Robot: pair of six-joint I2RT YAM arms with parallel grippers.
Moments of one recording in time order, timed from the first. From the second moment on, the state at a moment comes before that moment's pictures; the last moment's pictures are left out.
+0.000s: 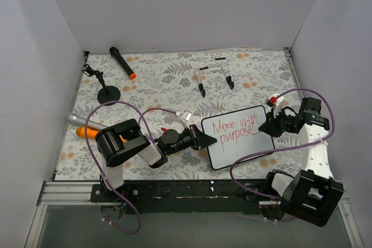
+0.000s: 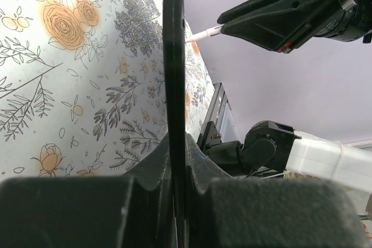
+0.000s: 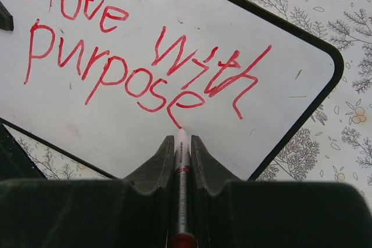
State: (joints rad) left arm -1.00 1.85 0.45 1.36 0.14 -1.07; right arm -0.33 1.06 0.77 -0.89 -0.89 -0.94
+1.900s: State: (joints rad) left arm -1.01 1.72 0.35 1.36 0.03 -1.00; right arm -0.11 0.94 0.83 -1.01 -1.14 -1.02
